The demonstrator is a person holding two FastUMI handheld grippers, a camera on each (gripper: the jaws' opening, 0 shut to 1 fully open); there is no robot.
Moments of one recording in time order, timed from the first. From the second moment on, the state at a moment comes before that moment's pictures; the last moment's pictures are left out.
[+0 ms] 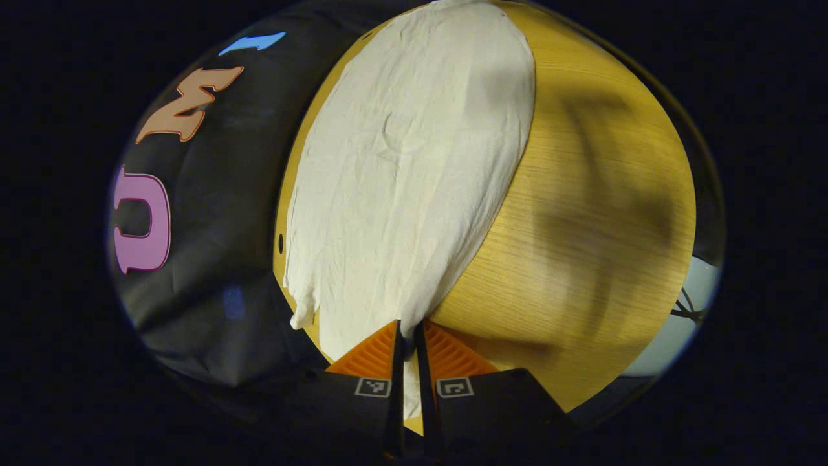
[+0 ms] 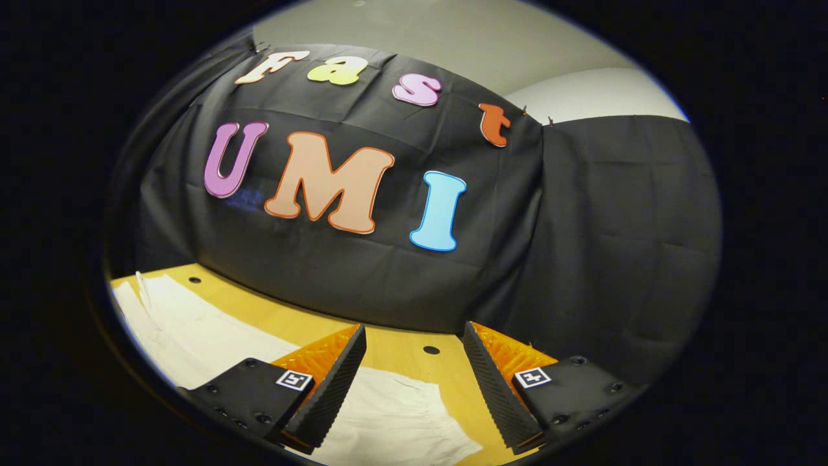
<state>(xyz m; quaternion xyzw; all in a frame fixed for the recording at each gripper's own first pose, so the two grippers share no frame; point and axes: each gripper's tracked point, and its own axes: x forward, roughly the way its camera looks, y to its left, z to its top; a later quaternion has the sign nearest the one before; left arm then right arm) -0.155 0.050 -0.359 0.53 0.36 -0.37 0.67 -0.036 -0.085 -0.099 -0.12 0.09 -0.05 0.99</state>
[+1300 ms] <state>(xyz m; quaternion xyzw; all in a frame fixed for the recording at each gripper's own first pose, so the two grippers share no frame) -0.152 0.050 -0.363 0.55 0.34 -0.33 0.68 -0.181 -0.118 -0.323 -0.50 0.30 0.26 0.77</state>
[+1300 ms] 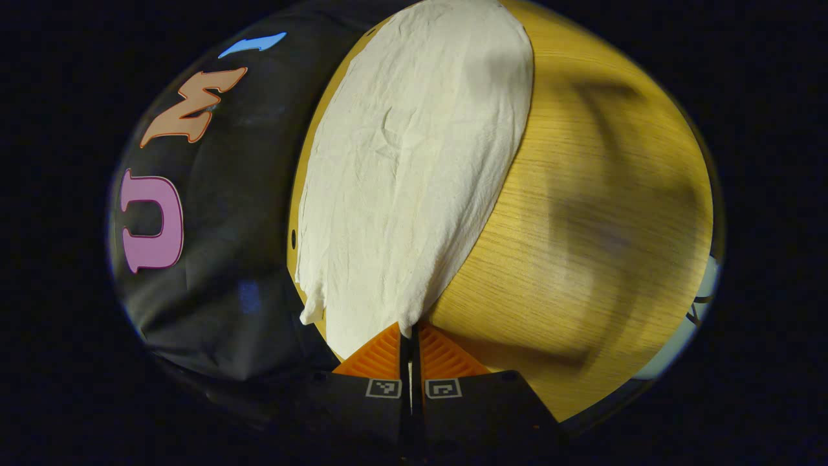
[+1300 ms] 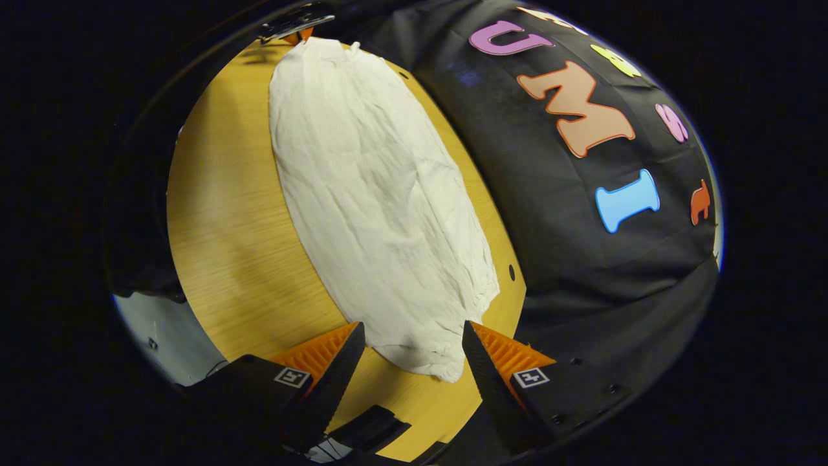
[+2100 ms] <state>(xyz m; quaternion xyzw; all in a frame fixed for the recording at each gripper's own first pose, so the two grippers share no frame) -0.150 0.049 -0.363 0.56 0.35 -0.32 0.68 -0.150 -0.113 -0.370 -0.53 0.32 0.29 0.73</state>
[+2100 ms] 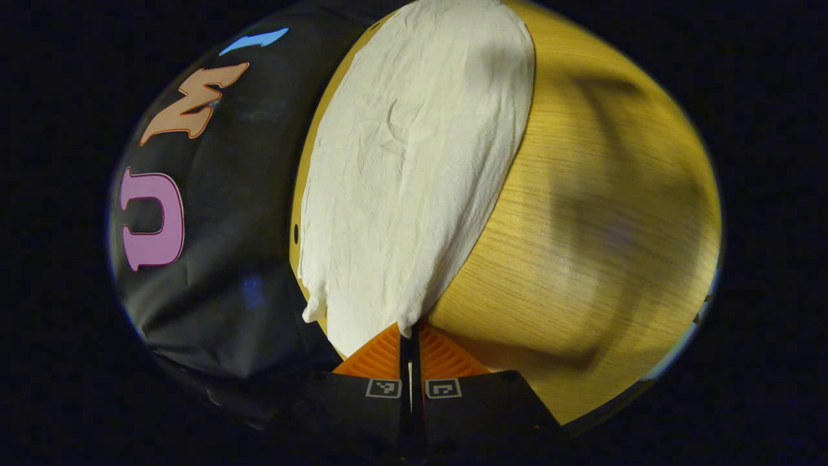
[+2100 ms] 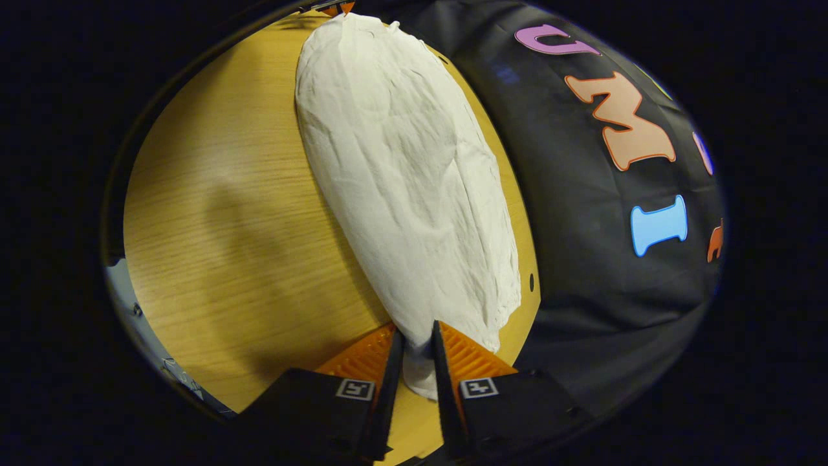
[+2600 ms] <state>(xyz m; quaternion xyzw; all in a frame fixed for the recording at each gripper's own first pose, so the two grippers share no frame) -0.125 0.055 -0.347 0.54 0.36 -0.29 0.71 -0.116 -0.113 -0.332 -0.51 0.30 0.26 0.76</state>
